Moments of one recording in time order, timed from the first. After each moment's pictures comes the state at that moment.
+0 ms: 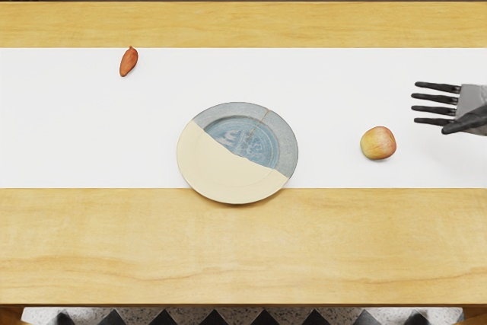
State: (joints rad) left arm -0.03 0.00 -0.02 -0.09 -0.09 -0.06 0.07; right arm 0.68 -0.88 0.80 0.94 0.12 0.61 -0.59
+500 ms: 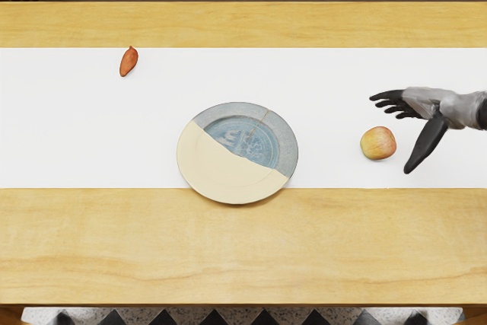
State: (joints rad) left arm -0.03 0.00 -0.02 -0.09 -0.09 -0.06 0.07; right arm 0.53 -0.71 1.15 1.48 -1.05 0.59 -0.61
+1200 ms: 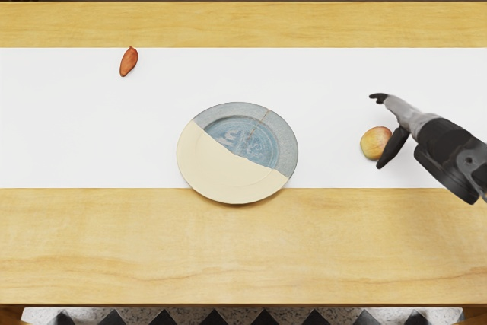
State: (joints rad) left arm -0.03 0.00 -0.02 -0.09 -0.09 -0.06 0.07; right arm 0.52 -0.47 0.93 1.37 -1.50 0.10 -0.61
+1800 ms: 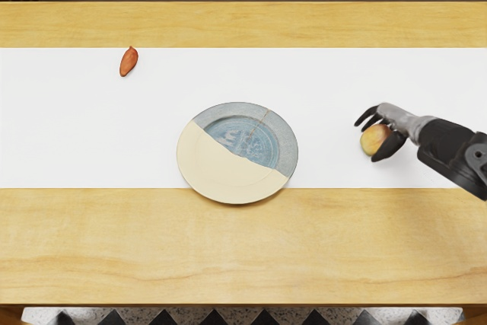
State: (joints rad) left arm -0.03 0.00 -0.02 -0.09 -0.09 -0.06 0.07; right arm 0.54 -0.52 0.91 1.39 -1.42 0.22 -0.61
